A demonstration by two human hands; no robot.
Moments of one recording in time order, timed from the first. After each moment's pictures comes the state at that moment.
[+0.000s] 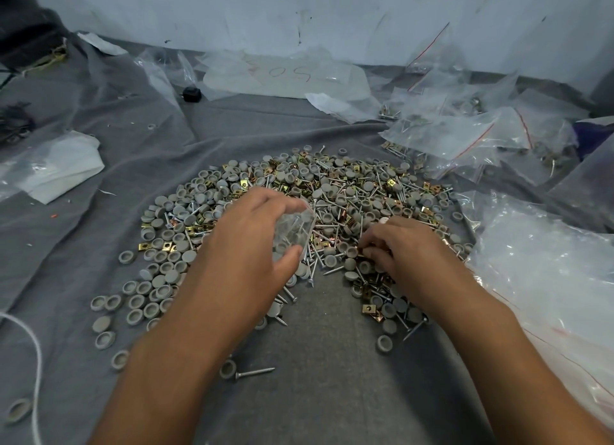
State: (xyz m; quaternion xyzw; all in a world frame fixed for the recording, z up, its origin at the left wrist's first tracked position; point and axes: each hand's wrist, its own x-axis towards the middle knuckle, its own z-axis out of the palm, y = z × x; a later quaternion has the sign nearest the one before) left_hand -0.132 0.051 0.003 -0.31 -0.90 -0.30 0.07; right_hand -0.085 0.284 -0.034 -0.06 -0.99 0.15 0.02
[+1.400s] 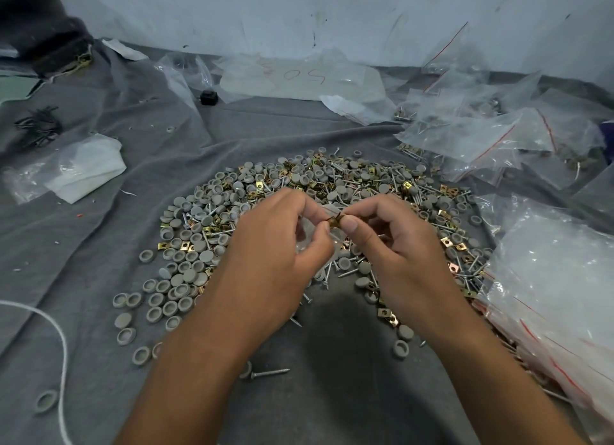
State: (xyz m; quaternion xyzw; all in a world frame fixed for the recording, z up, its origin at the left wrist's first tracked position) left_hand -0.129 0.057 0.010 -0.29 -0.87 -0.40 0.08; right_hand -0.077 0.218 -0.009 0.00 -0.84 0.50 0.21
